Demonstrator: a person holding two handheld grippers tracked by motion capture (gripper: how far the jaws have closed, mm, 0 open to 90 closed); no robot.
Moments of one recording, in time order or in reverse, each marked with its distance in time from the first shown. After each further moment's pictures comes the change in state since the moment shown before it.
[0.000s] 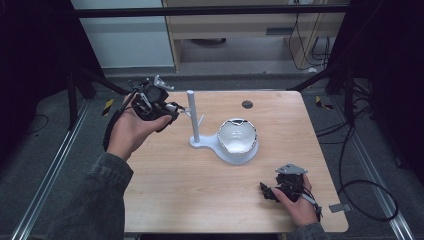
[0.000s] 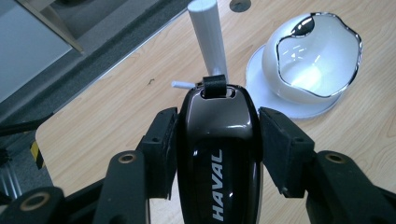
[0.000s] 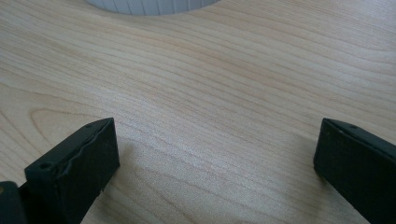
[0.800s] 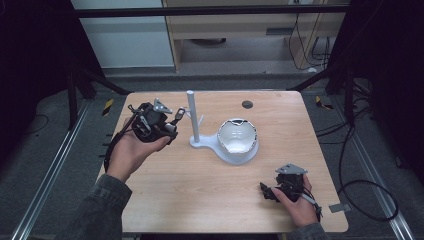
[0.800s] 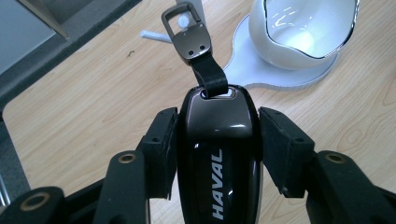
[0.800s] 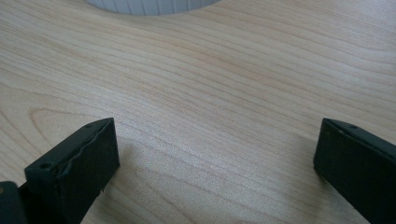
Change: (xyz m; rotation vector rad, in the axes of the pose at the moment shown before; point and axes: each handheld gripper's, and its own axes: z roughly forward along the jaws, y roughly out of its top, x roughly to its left) left arm -0.017 -0.044 0.021 0.024 -0.029 -0.004; right arm 0.000 0.000 0.000 -0.002 0.001 -0.001
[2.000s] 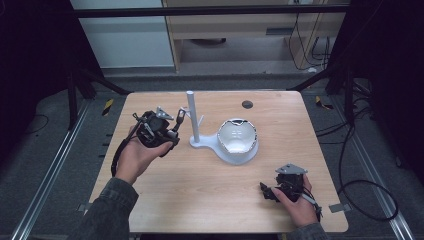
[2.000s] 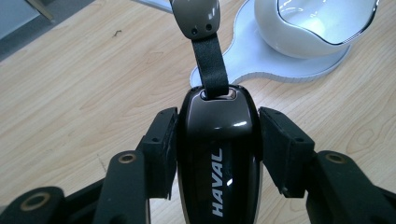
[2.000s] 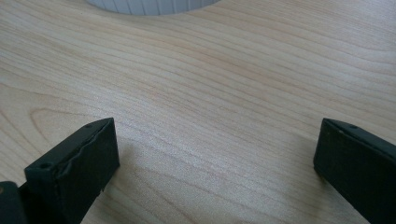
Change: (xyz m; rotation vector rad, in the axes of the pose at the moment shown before) left arm 0.001 -0.018 0.036 0.015 -0.030 -0.068; right arm 0.000 0.000 0.000 0.000 0.000 0.002
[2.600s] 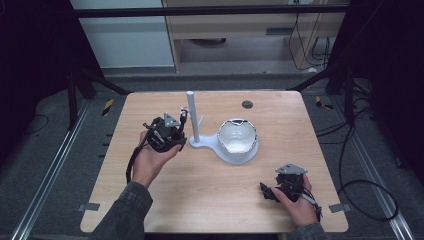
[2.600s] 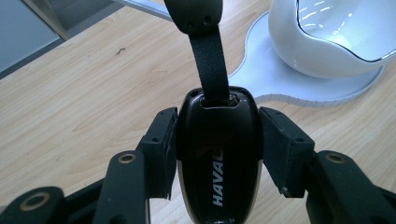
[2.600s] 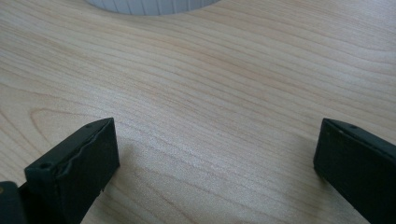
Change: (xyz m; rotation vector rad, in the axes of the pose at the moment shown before) left arm -0.009 -0.012 0.041 -0.129 0.066 -0.007; right arm 0.000 0.000 0.000 0.000 -0.001 0.000
